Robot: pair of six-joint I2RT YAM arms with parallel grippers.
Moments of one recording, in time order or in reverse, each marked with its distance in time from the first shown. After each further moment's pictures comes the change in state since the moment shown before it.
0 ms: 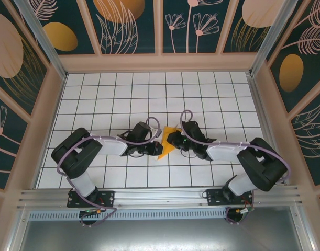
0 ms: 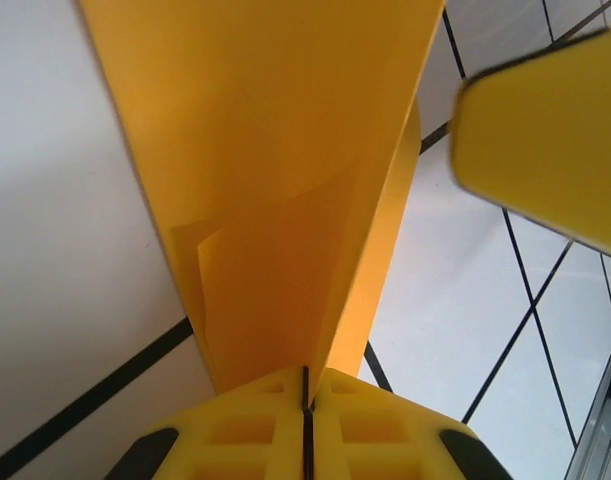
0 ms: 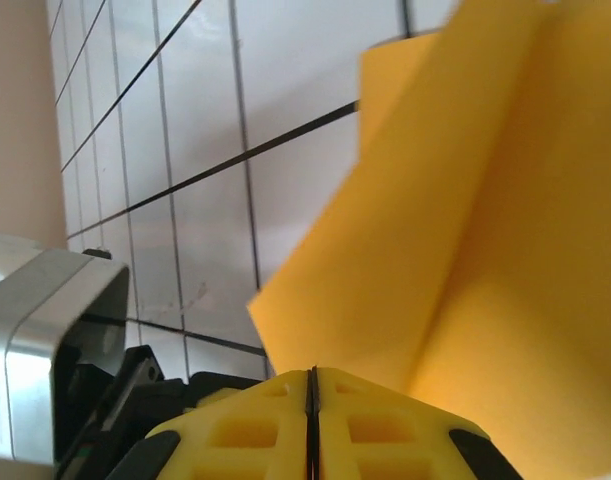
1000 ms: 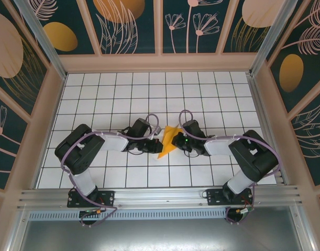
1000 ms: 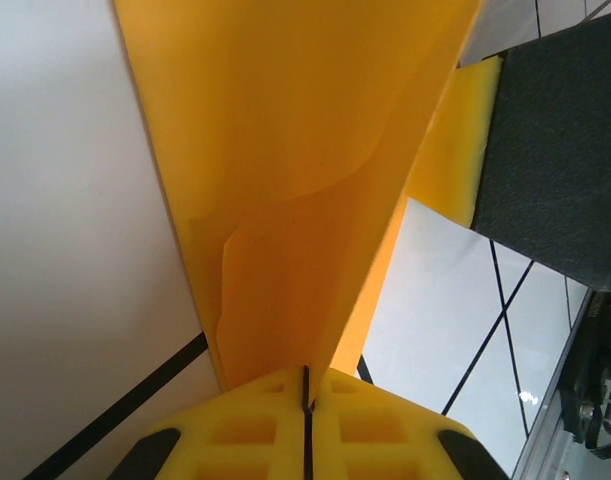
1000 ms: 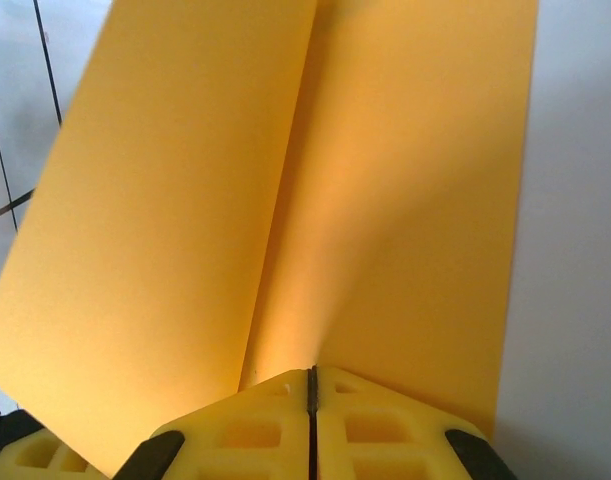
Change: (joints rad) left arm 0.055 0.047 0.053 -0.049 0.121 -0.030; right arm -0.069 0.141 0.063 -0.118 -0.021 -0.115
